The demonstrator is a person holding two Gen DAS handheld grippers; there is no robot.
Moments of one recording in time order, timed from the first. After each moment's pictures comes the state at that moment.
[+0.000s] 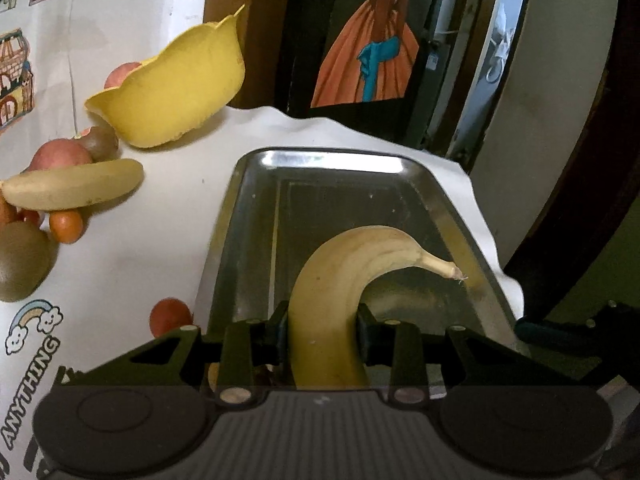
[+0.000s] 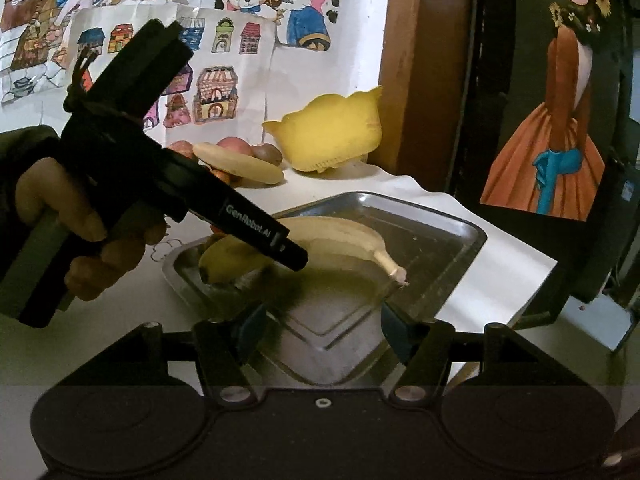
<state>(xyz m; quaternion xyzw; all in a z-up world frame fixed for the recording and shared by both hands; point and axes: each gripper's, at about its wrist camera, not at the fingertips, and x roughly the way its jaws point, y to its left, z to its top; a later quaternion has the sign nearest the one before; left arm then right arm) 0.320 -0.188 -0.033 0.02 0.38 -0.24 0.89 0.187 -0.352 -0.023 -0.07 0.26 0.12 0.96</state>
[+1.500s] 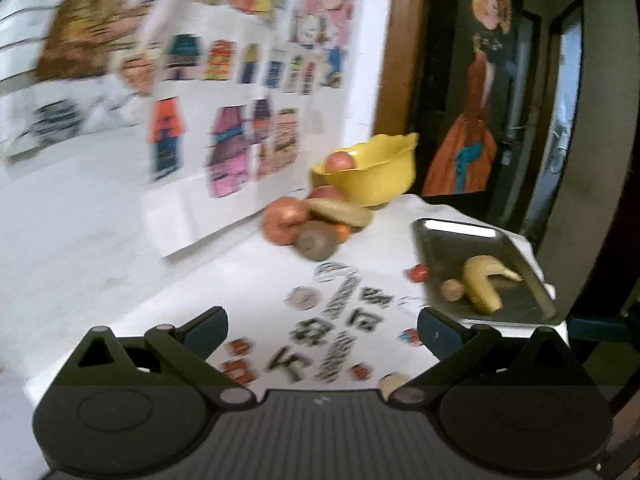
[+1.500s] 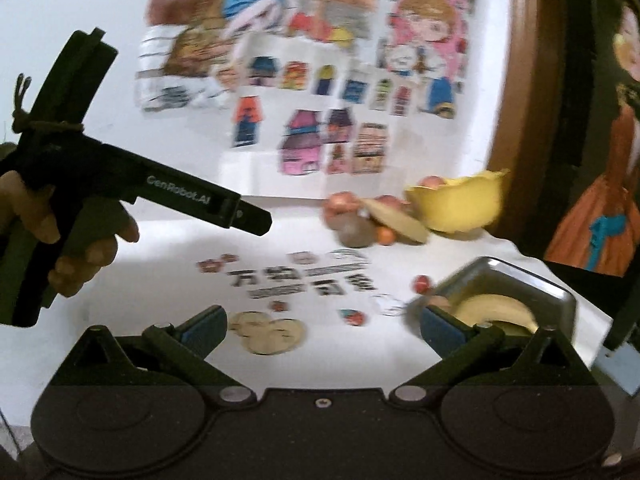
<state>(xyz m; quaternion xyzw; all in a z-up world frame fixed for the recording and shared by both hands) 0.144 0.063 0.036 -0.03 0.26 -0.12 0.96 0.070 -0.155 0.036 -0.12 0.22 0.20 0.95</state>
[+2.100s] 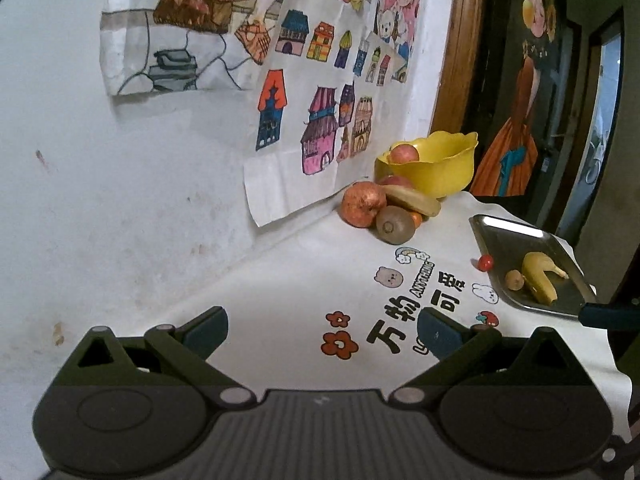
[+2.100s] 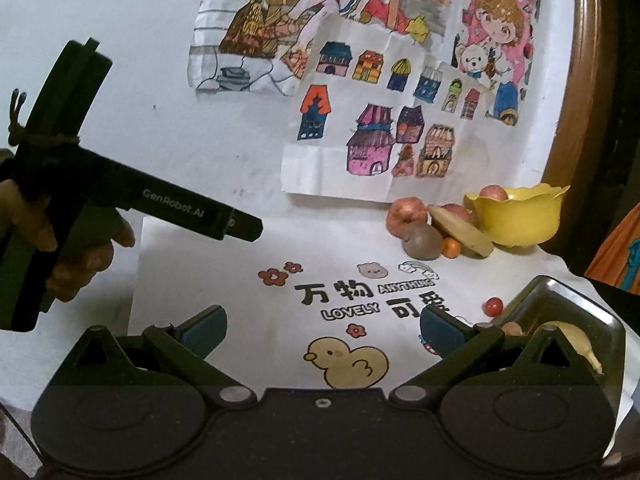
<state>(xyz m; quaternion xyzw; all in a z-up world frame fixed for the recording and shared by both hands) 0.144 0.124 0.017 -0.05 0.27 -0.07 0.96 0.091 -0.096 0.032 -0.14 0.24 0.24 0.93</state>
